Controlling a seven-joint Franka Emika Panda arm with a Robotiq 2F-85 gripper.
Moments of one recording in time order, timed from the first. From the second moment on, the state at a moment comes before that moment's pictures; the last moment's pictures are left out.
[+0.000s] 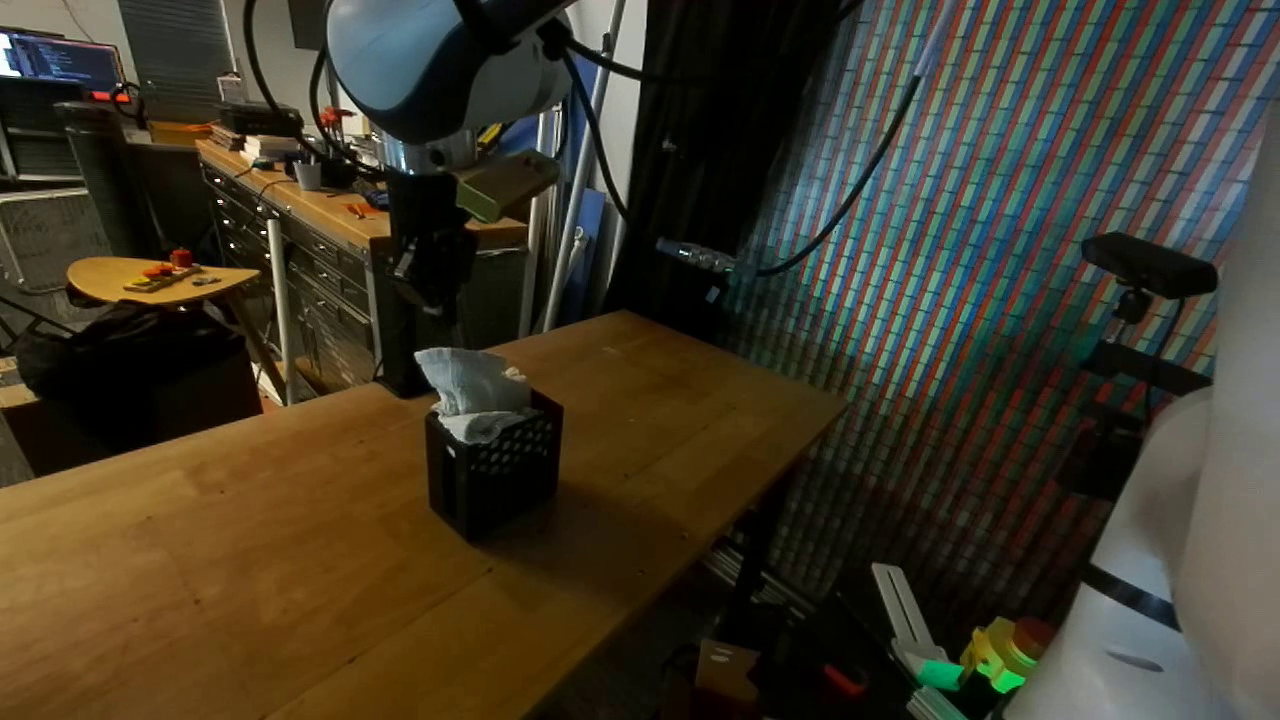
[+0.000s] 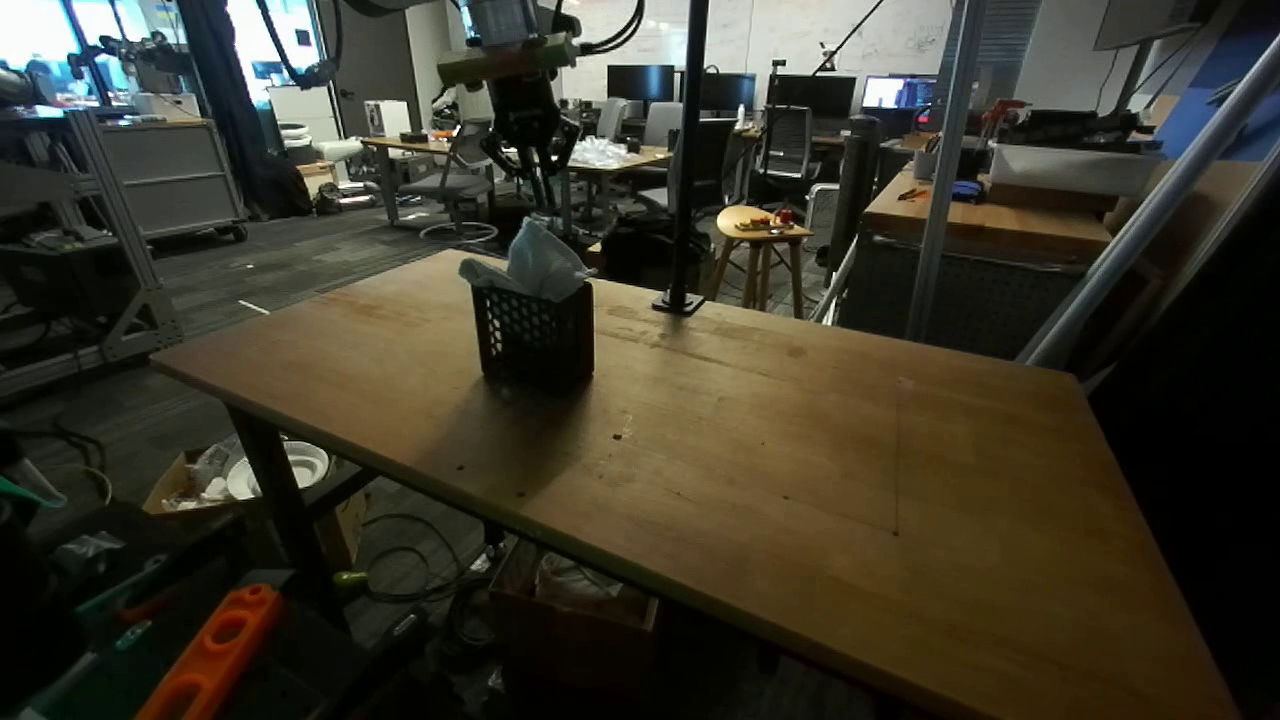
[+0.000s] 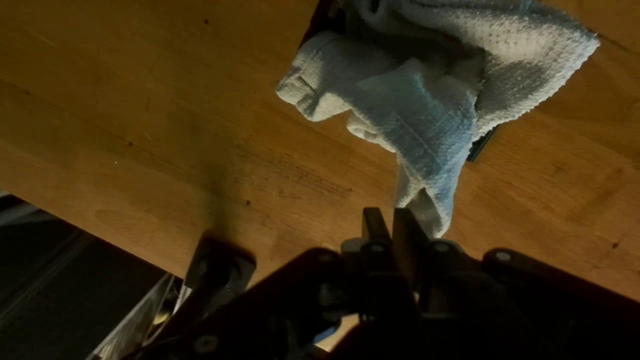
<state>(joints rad) 0.09 0.22 0.07 -1.87 -0.22 2.19 -0.21</state>
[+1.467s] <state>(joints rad) 0.05 0.25 0.09 -1.85 -0.13 2.20 -0.53</state>
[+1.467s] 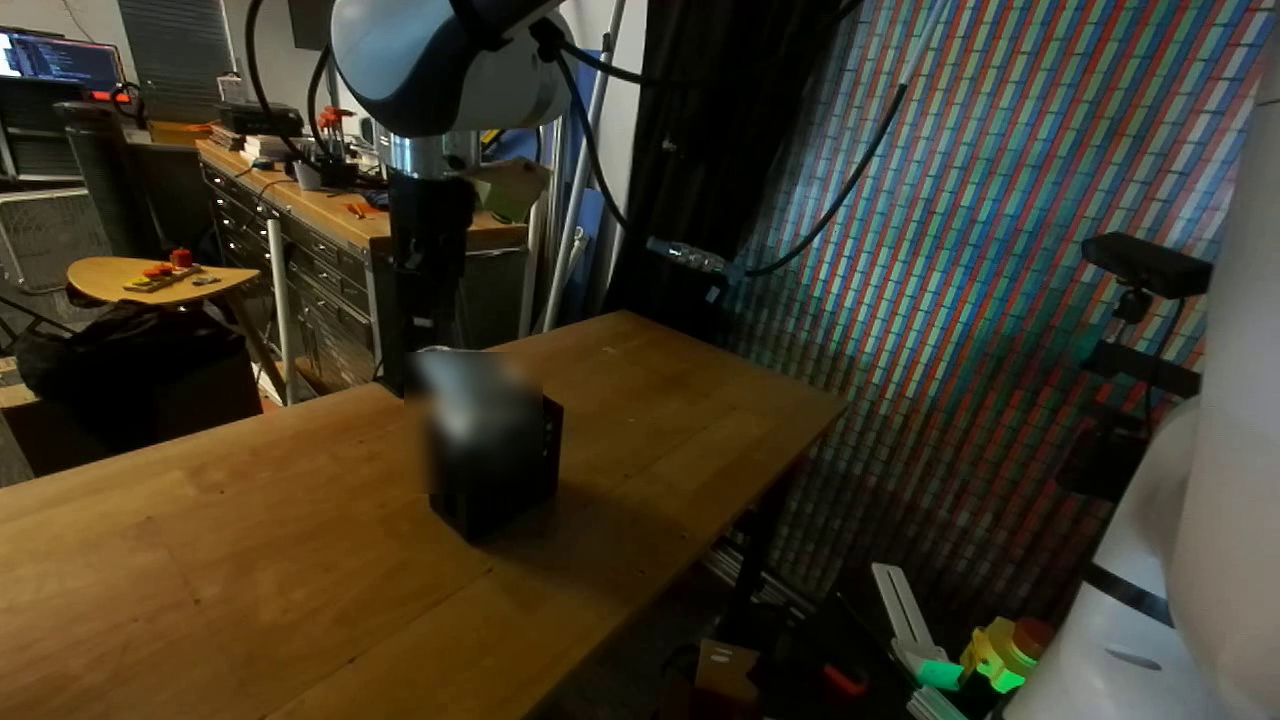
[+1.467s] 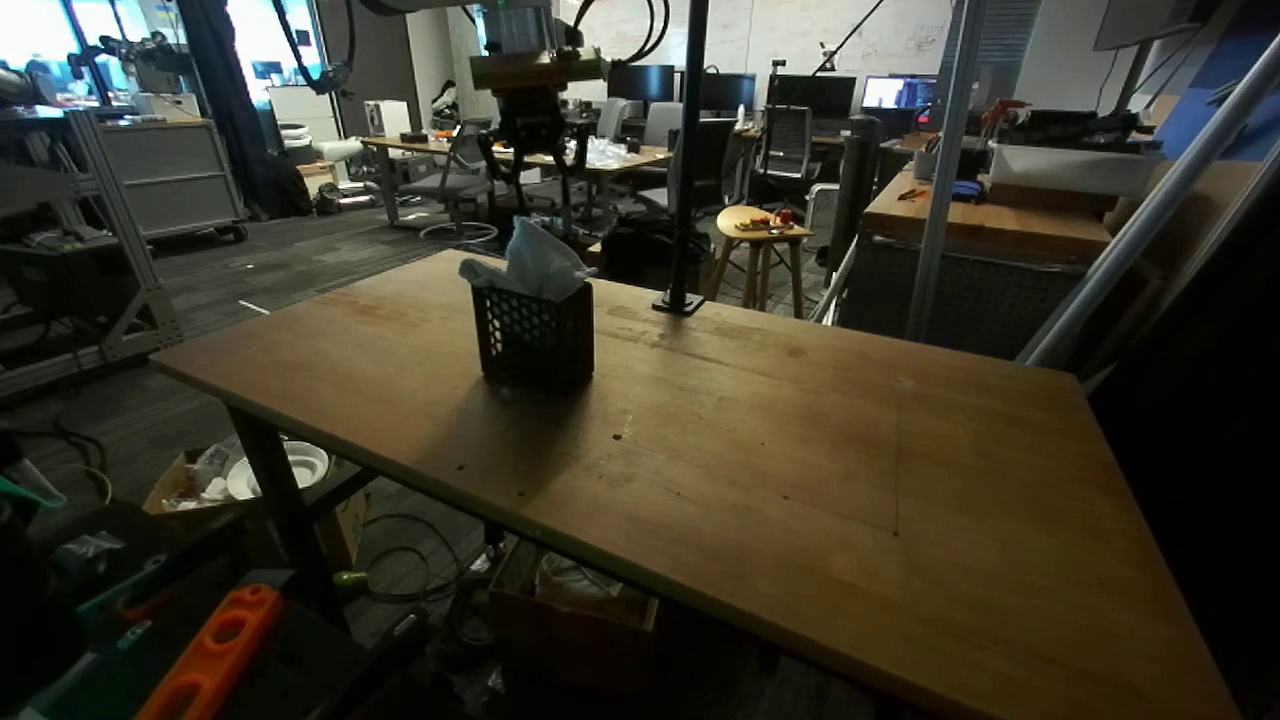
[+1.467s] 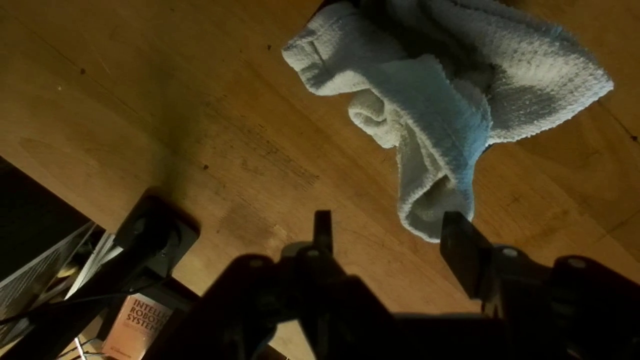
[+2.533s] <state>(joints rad) 0.05 0.24 0.11 -1.89 -0.13 2.19 -0.53</state>
